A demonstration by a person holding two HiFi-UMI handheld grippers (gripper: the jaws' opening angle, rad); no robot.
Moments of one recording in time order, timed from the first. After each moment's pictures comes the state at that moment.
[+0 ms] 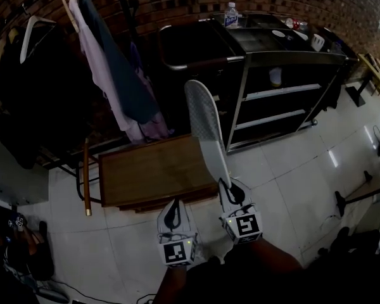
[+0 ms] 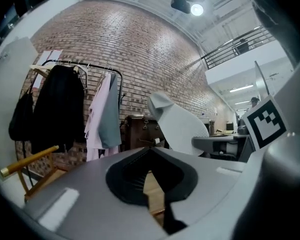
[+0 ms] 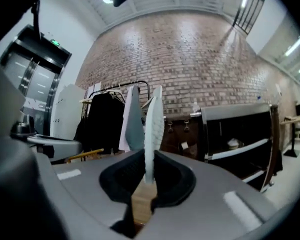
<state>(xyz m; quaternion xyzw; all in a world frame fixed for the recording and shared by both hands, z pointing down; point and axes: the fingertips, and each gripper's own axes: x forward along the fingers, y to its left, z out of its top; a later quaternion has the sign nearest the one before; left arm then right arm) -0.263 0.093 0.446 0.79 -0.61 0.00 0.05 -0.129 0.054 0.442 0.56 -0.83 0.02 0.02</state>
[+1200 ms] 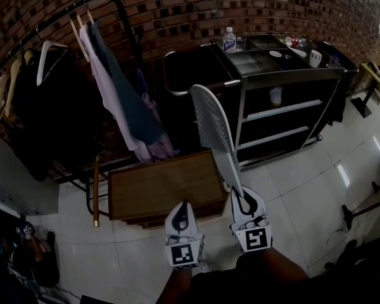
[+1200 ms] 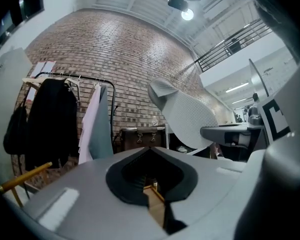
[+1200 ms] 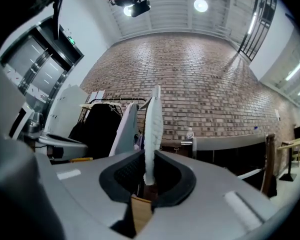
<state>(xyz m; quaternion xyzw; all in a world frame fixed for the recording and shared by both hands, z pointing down) -0.223 0.075 0.394 0.80 -0.60 -0.02 -0.01 -0.085 0.064 0.364 0.57 -0.81 -0.09 -0.02</state>
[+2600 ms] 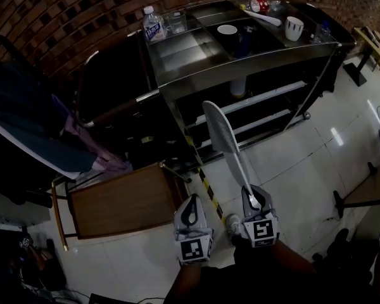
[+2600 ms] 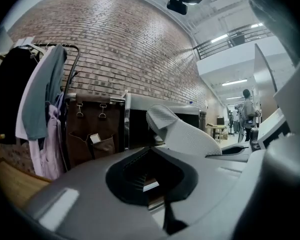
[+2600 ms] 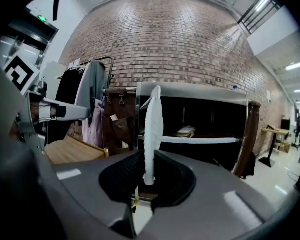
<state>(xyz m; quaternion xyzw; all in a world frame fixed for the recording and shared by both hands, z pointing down) 0.057 -0.075 0.469 0.83 -0.56 0.04 0.06 0.211 -0.063 0.522 0.61 -0.78 0.06 0.13</state>
